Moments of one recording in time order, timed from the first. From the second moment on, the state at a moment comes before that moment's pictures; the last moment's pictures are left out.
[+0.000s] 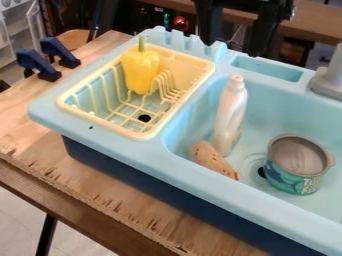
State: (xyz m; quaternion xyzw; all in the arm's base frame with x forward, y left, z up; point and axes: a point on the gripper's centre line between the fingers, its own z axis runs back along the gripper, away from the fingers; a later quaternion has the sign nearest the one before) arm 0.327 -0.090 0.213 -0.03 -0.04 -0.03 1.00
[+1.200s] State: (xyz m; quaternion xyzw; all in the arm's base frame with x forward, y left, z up) arm 0.286 -0.127 0.161 -0.06 -0.14 0.20 0.97
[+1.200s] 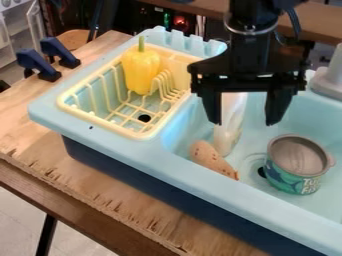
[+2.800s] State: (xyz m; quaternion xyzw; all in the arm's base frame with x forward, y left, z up) arm 0.278 -0.105 0.096 -0.02 -0.07 0.42 0.91
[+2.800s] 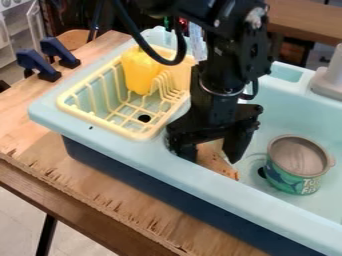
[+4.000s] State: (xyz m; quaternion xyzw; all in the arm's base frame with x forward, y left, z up) arm 0.296 -0.129 0.204 -0.06 -0.06 0.23 0.97
